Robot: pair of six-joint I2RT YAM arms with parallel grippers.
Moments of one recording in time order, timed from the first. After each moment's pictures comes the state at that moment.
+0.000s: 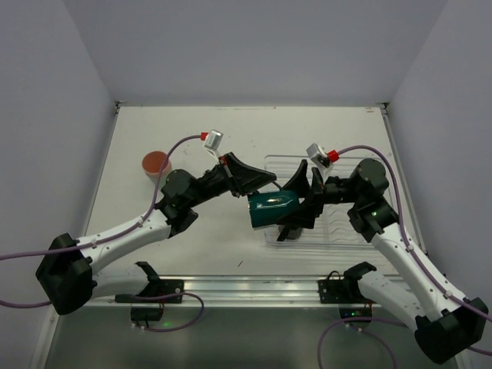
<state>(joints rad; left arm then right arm) -0.81 1.19 0.73 0.83 0.40 -1.11 0.43 0.87 0.77 0.19 -1.20 0.49</state>
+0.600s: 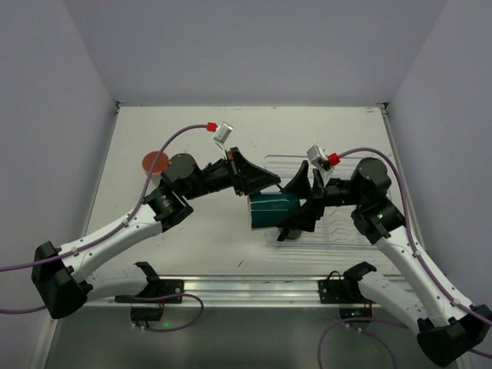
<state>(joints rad) -0.83 1.14 0.95 0.36 0.45 -0.92 0.45 0.84 0.84 0.00 -1.15 0.38</state>
